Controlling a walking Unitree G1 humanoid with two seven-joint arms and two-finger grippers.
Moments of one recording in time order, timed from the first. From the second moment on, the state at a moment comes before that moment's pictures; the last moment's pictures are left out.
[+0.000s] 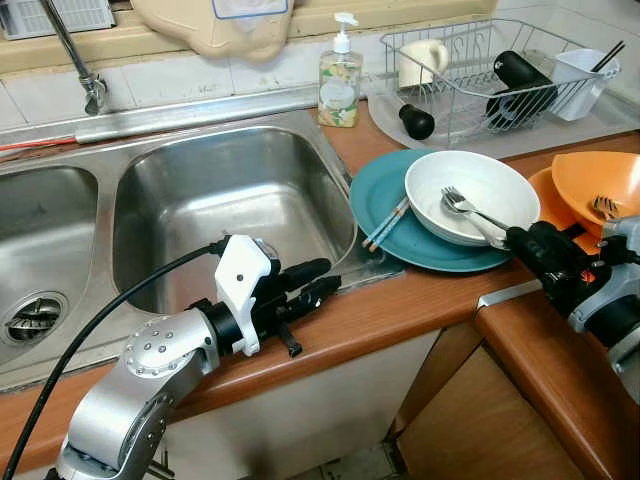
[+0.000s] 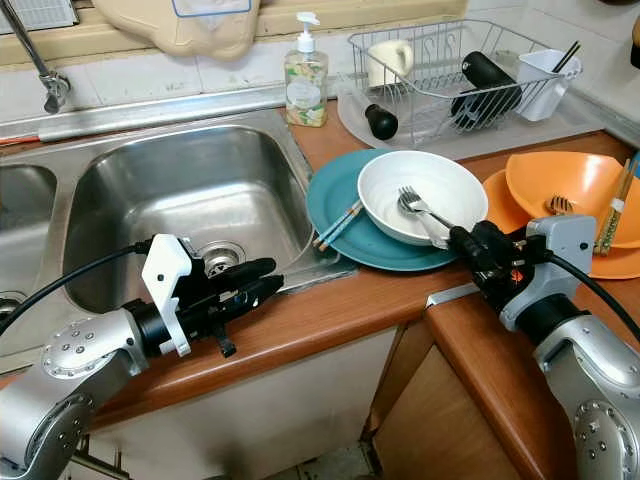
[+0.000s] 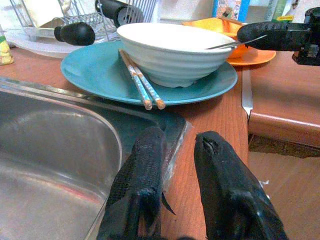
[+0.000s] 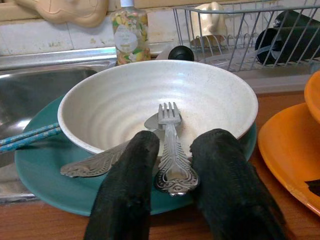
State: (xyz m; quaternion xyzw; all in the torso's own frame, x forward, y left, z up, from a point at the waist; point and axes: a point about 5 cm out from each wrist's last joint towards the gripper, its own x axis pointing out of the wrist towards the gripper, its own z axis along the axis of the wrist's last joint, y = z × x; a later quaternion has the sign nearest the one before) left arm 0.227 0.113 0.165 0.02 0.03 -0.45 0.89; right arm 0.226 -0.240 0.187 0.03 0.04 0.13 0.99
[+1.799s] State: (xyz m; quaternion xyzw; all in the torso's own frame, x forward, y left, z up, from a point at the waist) left arm 0.292 0.106 0.205 0.35 -0.17 -0.34 0.86; right arm 0.258 -0.139 0.243 -0.01 -0.02 0.33 0.94
